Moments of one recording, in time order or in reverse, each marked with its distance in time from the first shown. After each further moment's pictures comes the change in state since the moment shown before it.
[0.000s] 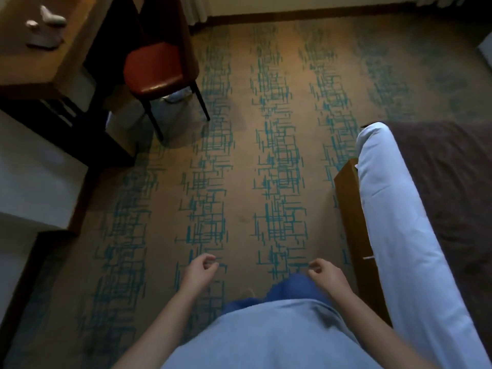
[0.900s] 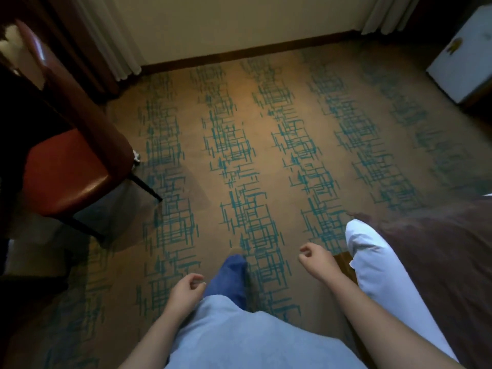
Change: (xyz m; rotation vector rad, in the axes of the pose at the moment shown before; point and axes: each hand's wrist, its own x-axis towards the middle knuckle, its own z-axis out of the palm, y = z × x) left_hand 0.389 0.410 -0.031 0.135 -0.094 0.075; right_hand 0.385 -0.274 -0.315 0.106 0.122 0.031
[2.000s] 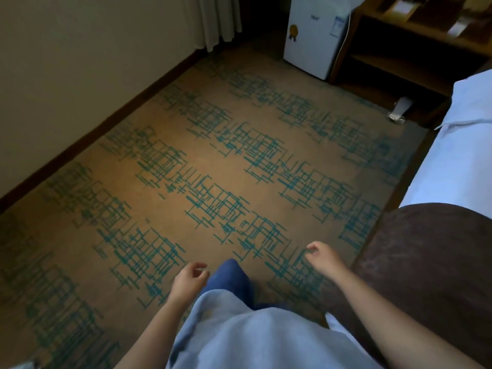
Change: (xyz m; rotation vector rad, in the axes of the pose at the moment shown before) left_hand 0.314 0.571 0.136 0.486 -0.317 0.354; right_hand 0.315 0.012 -0.348 0.475 0.195 0.460
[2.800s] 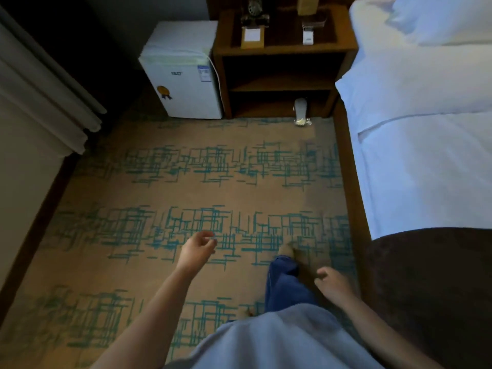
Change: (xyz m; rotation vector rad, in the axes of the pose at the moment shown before) left_hand 0.308 0.499 0.038 0.305 -0.327 0.441; right_hand 0.196 -0.082 -0.196 0.449 0.179 0.391
